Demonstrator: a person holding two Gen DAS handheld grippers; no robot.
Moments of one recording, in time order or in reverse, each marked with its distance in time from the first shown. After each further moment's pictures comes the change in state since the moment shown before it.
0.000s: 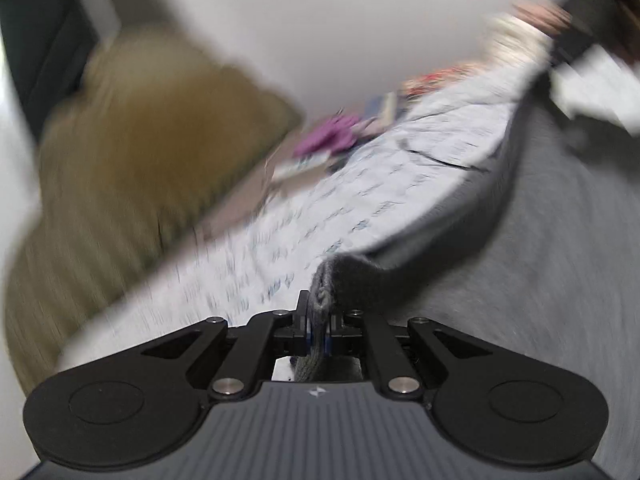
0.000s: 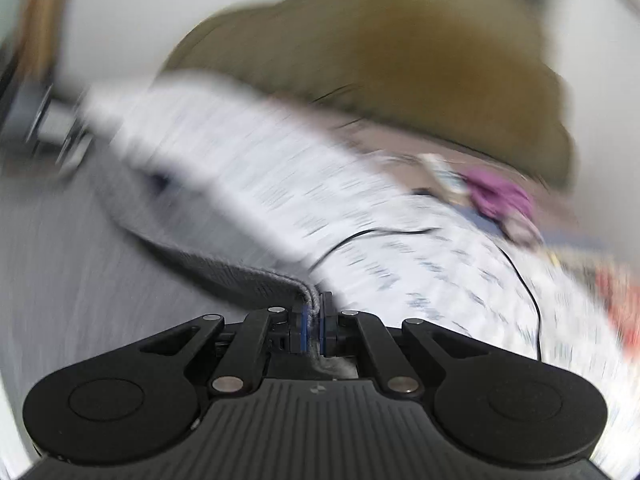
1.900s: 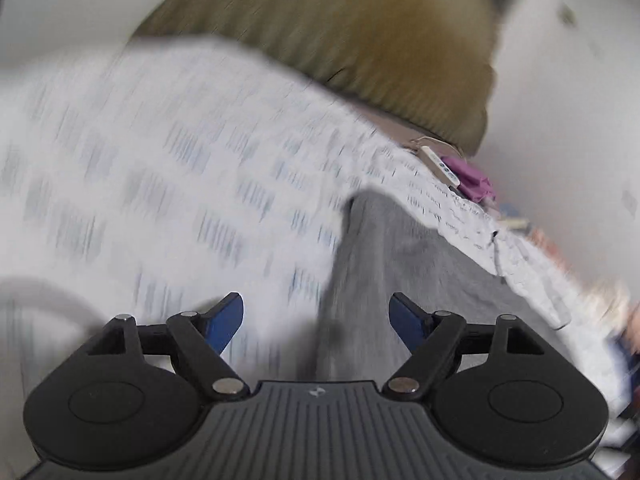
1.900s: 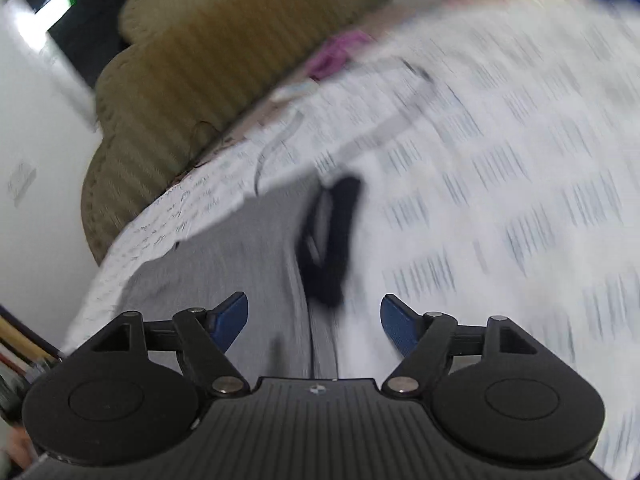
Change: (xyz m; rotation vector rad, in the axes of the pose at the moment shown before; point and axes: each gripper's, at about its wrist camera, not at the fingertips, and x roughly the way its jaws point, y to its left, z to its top) left arm -0.140 -0.010 -0.110 -1.169 0.120 0.083; right arm -0.117 0.015 -0.175 0.956 -0.008 0.064
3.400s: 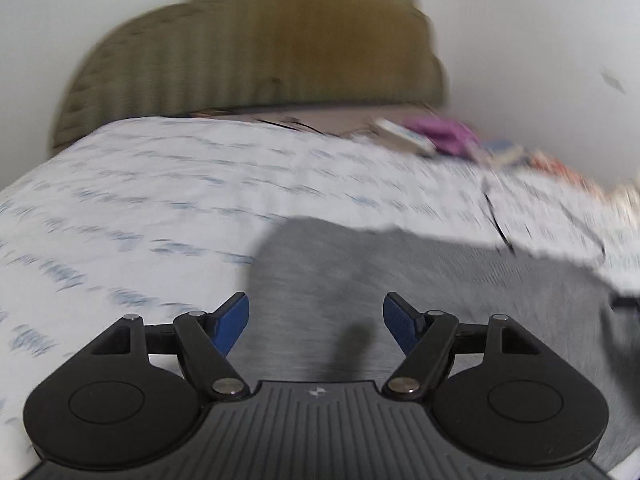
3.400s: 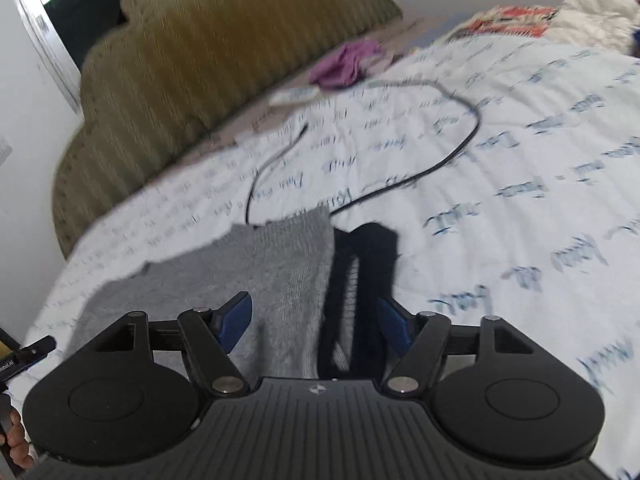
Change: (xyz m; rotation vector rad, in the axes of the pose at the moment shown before) left arm 0.093 -0.126 0.015 0.526 -0.062 0.088; right arm 0.111 0.056 0.067 -0.261 -0.002 -0.179
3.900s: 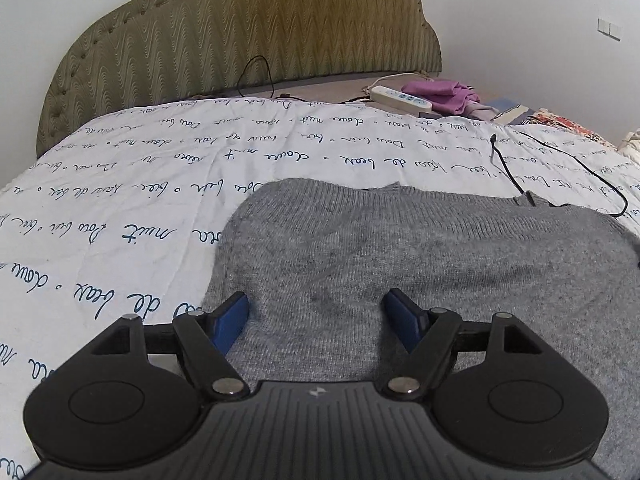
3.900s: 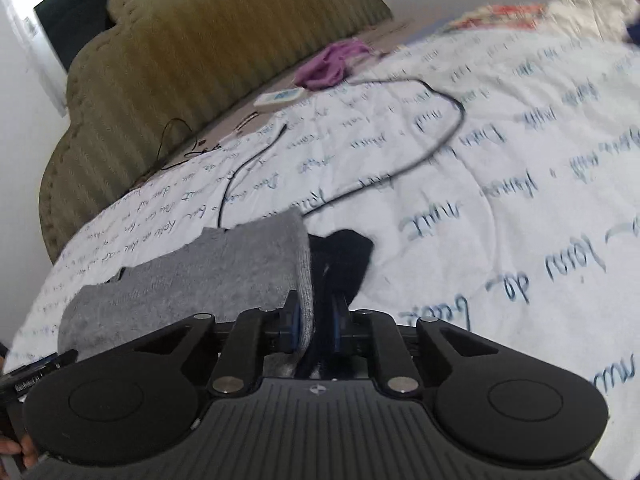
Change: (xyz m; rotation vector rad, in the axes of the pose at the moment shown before) left arm 0.033 -0.007 -0.014 0.050 0.055 0.041; right arm 0.001 -0.026 -0.009 0.026 -0.044 0.030
